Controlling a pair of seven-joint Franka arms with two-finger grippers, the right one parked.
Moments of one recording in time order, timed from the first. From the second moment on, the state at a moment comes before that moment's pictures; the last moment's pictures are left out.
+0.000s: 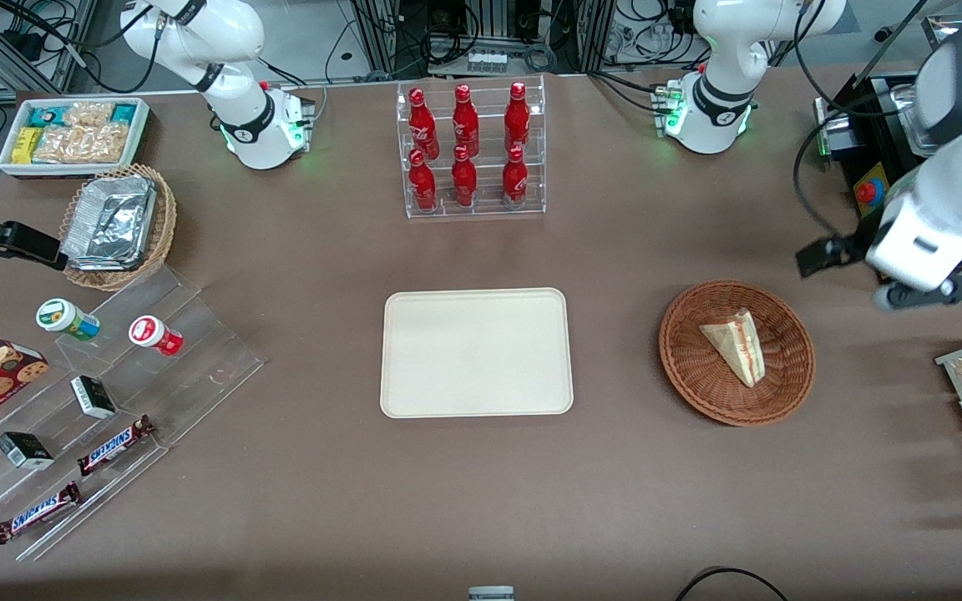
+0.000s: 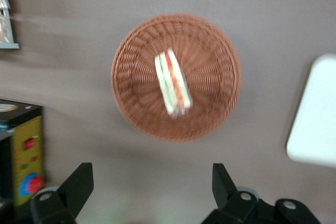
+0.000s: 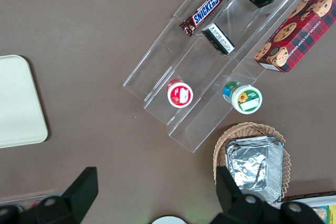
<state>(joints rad) -0.01 0.06 -0.09 -1.77 0.04 1.73 -0.34</state>
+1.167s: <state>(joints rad) -0.03 0.17 -0.09 -2.22 0.04 2.33 -0.61</state>
